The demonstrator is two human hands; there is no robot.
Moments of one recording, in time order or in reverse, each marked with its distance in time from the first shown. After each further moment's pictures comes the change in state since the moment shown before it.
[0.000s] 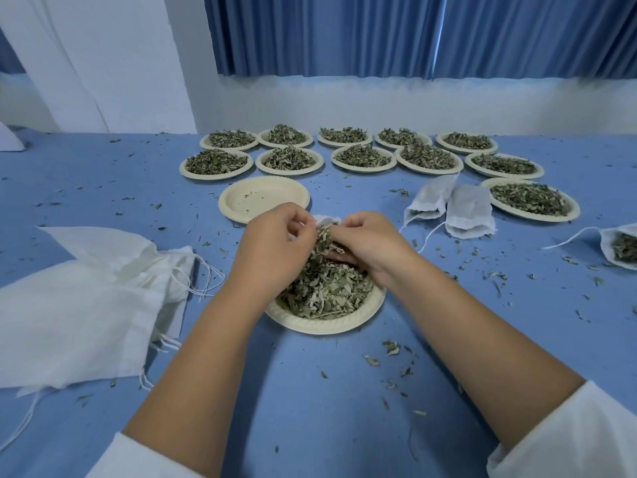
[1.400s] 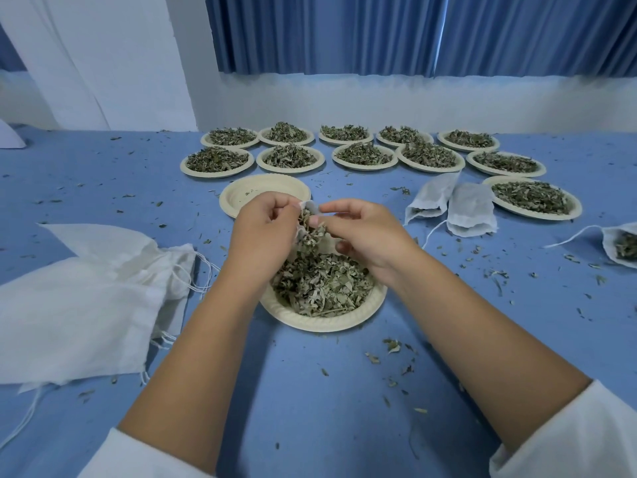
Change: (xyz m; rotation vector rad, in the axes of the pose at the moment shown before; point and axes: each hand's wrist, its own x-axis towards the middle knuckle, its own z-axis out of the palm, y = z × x) left_hand 0.004 0.009 -0.007 -0.412 0.083 -0.221; right_hand -0.008 -0.006 0.000 0.025 -0.098 -0.130
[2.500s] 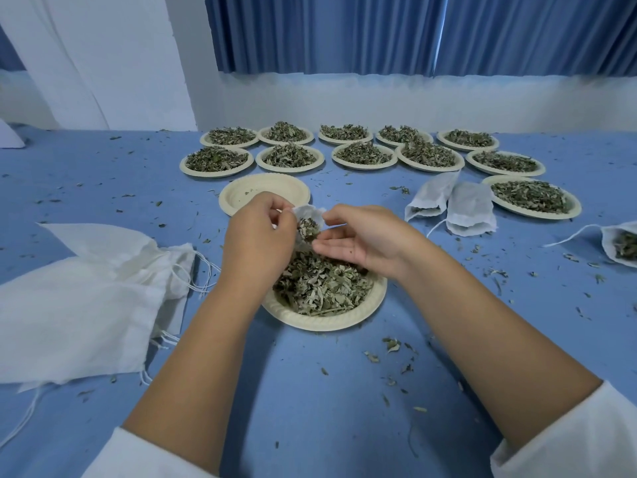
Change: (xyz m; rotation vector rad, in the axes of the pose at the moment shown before) left_hand 0.001 -0.010 -0.003 0.376 0.107 0.193; right_hand -0.008 -0.018 -0.002 0.264 -0.109 0.253
